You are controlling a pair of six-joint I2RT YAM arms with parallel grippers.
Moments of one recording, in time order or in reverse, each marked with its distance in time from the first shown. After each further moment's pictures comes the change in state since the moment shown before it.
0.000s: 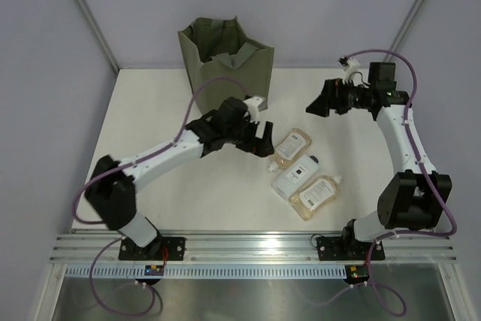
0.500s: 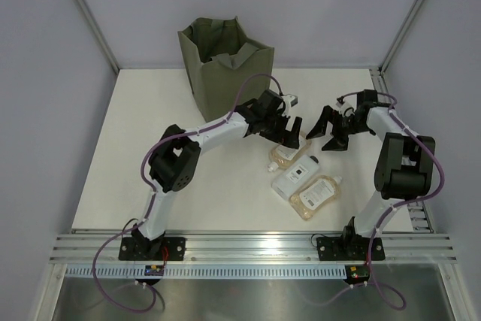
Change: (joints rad) left arm -0.033 0.649 0.560 -0.022 0.101 0.045; right arm -0.103 0.245 -0.211 -0.160 0.083 0.217
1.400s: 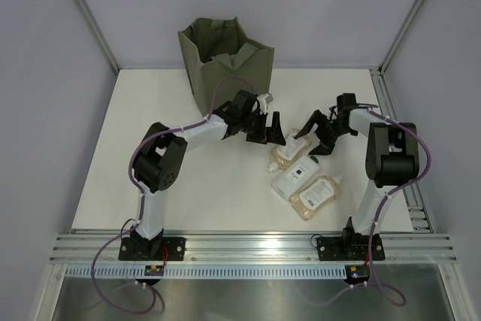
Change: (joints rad) left arm 0.138 -0.116 -0.285 0.215 0.202 -0.180; right arm 0.117 0.167 -0.025 0.209 0.183 0.476
